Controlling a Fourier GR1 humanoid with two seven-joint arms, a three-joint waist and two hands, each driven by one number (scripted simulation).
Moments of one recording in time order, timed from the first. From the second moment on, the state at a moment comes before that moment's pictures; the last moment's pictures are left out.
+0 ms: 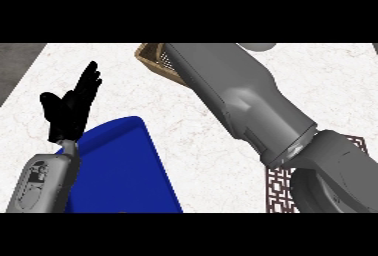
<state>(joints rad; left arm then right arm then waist) -0.34 0.19 0.04 -1.40 -0.03 0.07 0.15 -1.69 0.00 0.98 -0.18 0.30 -0.20 0.78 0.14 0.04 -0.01</state>
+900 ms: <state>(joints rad) -0.34 0.19 0.05 -1.40 -0.03 0.06 0.14 -1.64 0.00 0.94 -0.16 0.27 -0.12 0.75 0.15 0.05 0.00</state>
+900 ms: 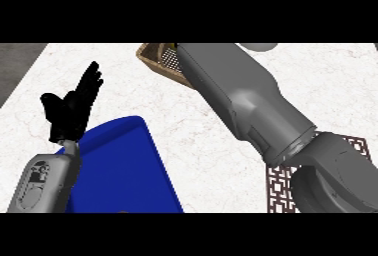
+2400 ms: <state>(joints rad) -0.29 0.19 0.07 -1.43 -0.03 0.08 0.16 -1.68 0.00 0.69 -0.21 0.12 -0.67 0.86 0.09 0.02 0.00</state>
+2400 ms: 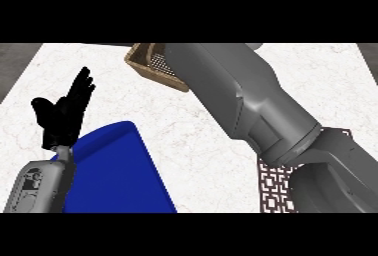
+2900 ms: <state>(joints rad) -0.19 0.21 0.11 -1.45 -0.02 0.08 0.14 -1.54 -0.05 0.58 -0.35 0.08 -0.80 0.77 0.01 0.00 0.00</state>
